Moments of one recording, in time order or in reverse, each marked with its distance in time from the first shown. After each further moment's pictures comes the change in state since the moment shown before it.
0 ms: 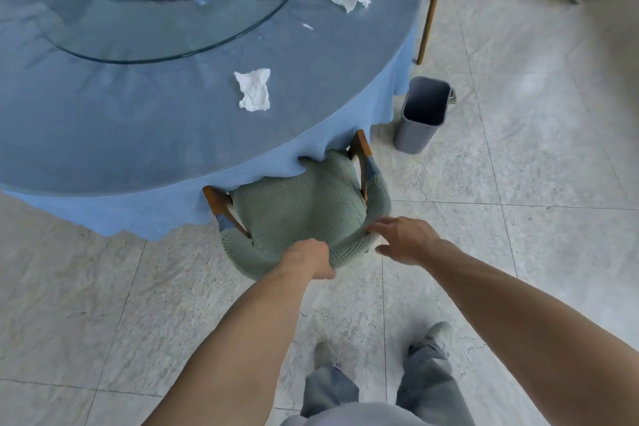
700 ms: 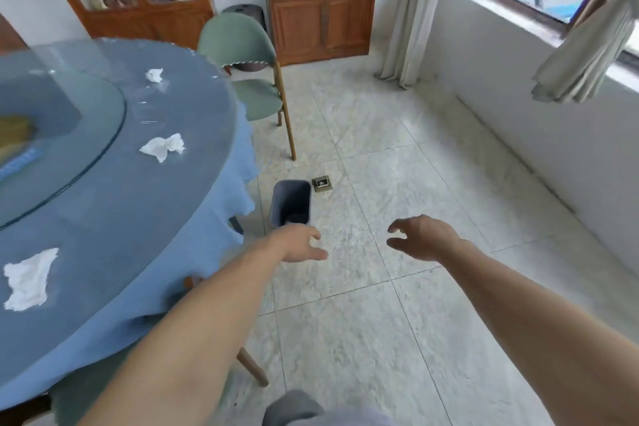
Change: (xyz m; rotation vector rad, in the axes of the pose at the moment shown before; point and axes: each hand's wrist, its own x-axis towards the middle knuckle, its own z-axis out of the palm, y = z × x) left_hand 0.110 0.390 -0.296 0.040 0.204 0.378; right_hand -0.125 0.462 -0.145 0.225 0.195 0.536
